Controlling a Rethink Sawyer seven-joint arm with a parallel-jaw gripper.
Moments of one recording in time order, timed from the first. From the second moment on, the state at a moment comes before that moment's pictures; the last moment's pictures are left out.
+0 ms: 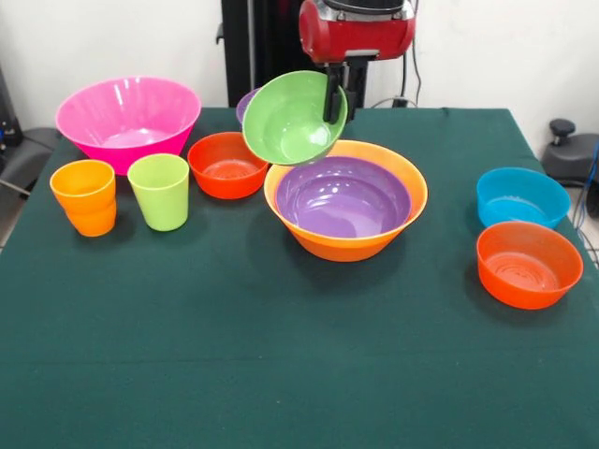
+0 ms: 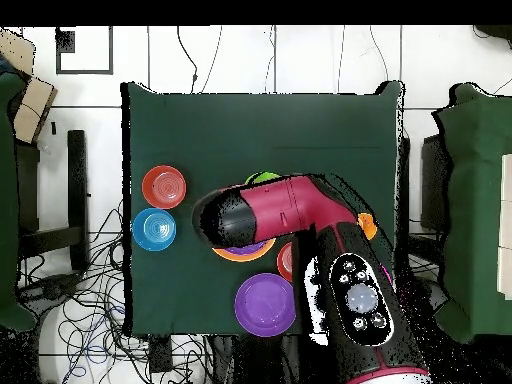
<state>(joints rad) -0.43 -0.88 0.39 1.75 -0.49 0.70 1.66</state>
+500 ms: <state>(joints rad) -0.42 -0.88 0.36 1.74 -0.49 0.70 1.66</state>
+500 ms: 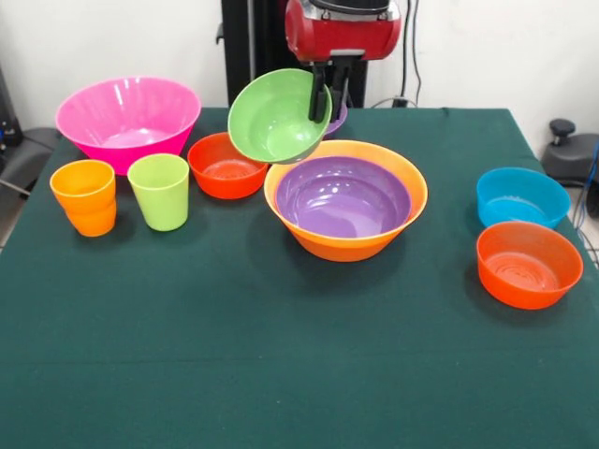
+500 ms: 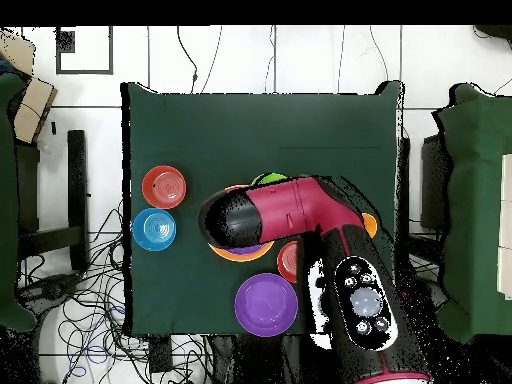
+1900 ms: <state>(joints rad) -0.31 -0.80 0.27 1.63 -0.45 0.70 1.74</state>
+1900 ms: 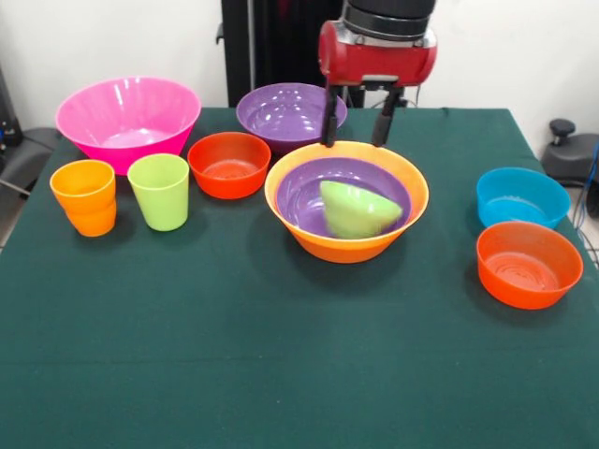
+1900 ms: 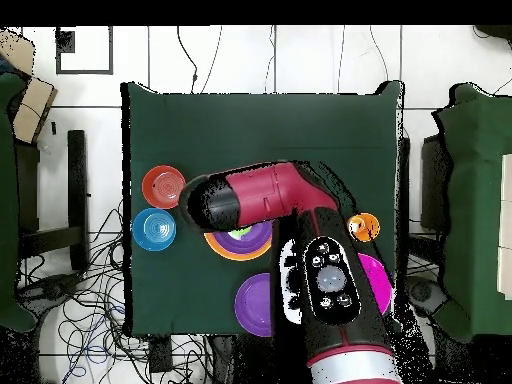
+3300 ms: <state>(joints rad) -0.47 -0.83 0.32 1.63 -0.38 0.70 1.74</state>
